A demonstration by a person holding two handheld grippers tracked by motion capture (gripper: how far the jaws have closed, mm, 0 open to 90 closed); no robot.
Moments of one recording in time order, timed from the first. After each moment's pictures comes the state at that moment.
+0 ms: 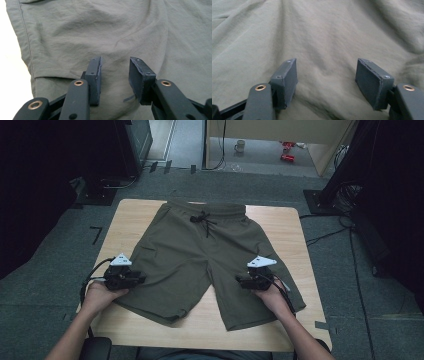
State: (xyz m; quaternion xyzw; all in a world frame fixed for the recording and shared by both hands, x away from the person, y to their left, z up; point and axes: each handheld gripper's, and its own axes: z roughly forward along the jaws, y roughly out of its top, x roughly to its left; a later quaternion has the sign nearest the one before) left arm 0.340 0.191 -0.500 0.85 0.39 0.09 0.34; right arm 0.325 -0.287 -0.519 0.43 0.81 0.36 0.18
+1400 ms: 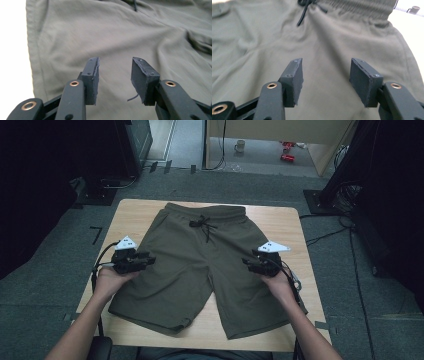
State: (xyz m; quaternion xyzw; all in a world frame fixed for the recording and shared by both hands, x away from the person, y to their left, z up) left arm 0.389 0.163 -0.465 0.81 0.38 0.12 0.42; right arm 0.357 -0.308 -0.474 0.44 0.77 0.42 0.20
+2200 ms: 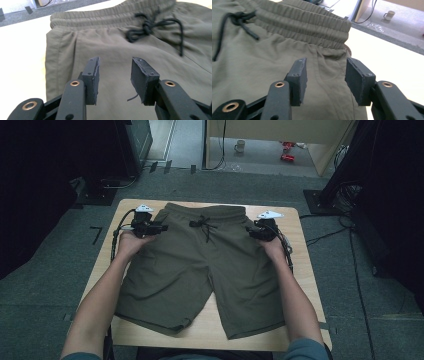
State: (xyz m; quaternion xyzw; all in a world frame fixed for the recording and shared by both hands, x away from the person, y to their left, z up) left arm 0.519 0.126 -0.469 0.80 0.41 0.13 0.41; right arm 0.486 -0.326 -0.490 0.46 0.75 0.40 0.25
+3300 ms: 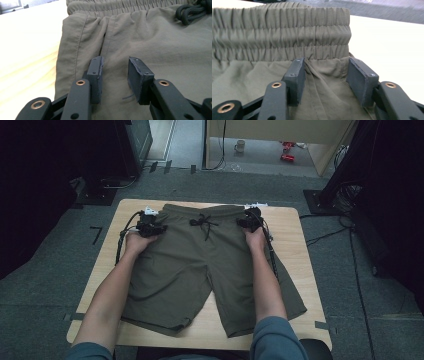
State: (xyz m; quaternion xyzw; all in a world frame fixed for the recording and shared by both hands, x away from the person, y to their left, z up) left arm 0.537 0.127 -0.515 0.79 0.44 0.19 0.38; right arm 0.558 -0.291 -0.521 0.59 0.70 0.35 0.23
